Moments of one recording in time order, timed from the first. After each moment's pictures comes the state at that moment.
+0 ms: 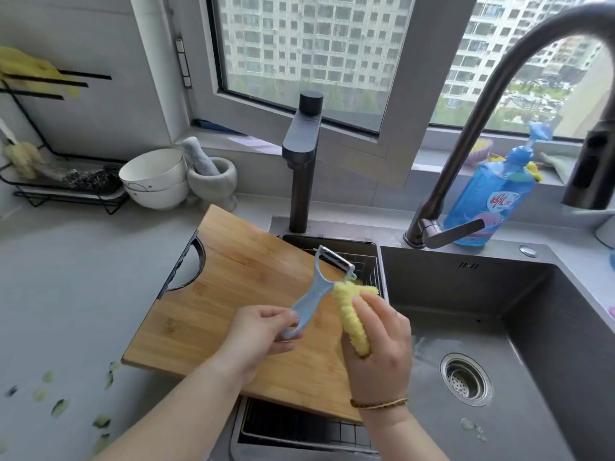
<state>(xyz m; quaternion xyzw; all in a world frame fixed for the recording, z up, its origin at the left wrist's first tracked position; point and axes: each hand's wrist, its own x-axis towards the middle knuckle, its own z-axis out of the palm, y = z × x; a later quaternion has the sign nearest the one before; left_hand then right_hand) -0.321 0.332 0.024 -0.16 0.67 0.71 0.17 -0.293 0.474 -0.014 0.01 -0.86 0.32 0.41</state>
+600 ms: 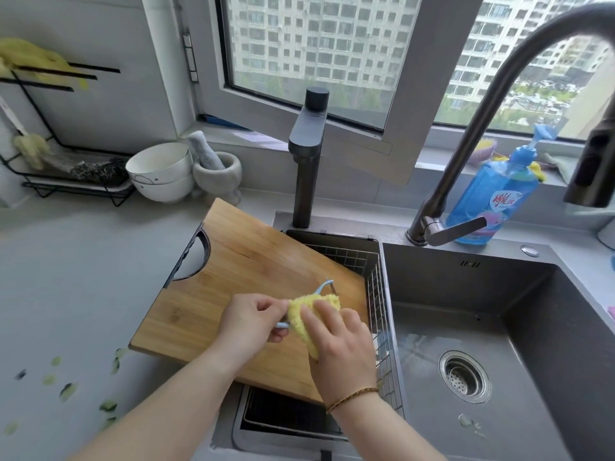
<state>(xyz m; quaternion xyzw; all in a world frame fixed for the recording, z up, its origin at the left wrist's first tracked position) -0.315 0.320 0.028 -0.12 0.77 0.62 0.09 -0.295 0.453 -0.031 0.14 -0.94 0.12 0.30</state>
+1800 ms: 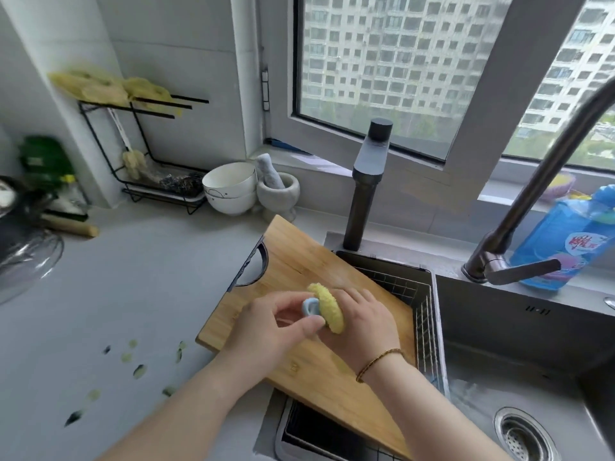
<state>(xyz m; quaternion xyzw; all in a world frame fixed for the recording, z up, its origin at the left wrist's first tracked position) -0.289 0.280 0.062 0.00 0.83 0.56 -0.01 -0.330 0.421 0.037 0.20 -0.95 0.17 0.16</state>
